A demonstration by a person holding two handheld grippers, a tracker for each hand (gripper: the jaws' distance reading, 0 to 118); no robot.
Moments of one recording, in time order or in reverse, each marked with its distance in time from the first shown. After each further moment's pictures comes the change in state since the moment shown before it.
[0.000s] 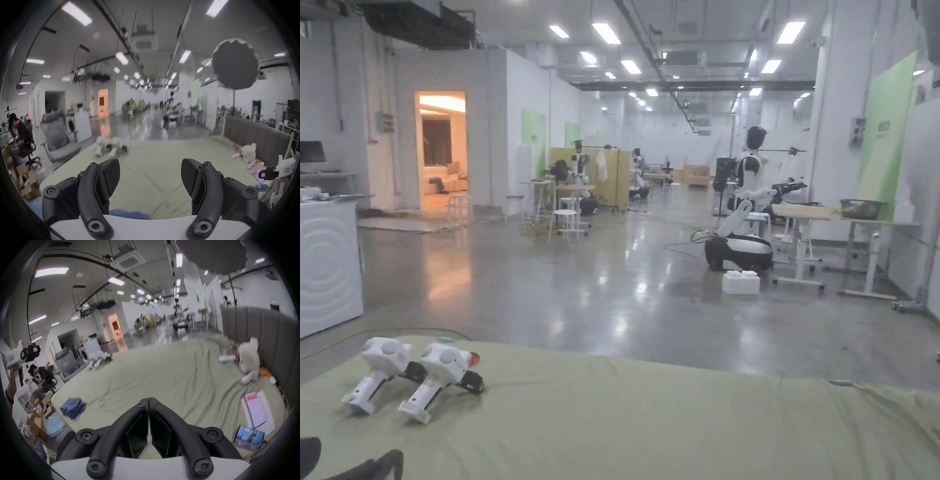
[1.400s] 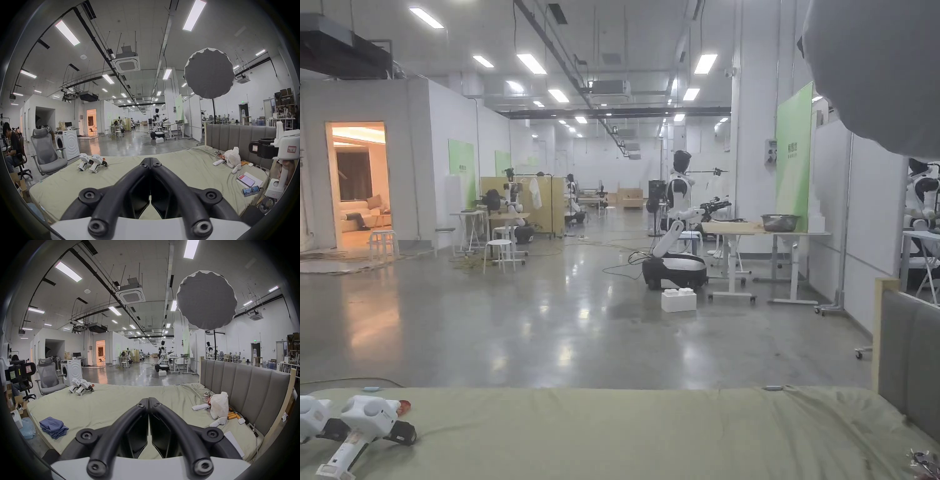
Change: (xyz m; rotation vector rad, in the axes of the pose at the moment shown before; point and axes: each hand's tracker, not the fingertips) left arm 0.119 -0.030 0.037 0.108 -0.089 -0.069; right arm -0.051 0.040 0.062 0.317 -0.215 0.168
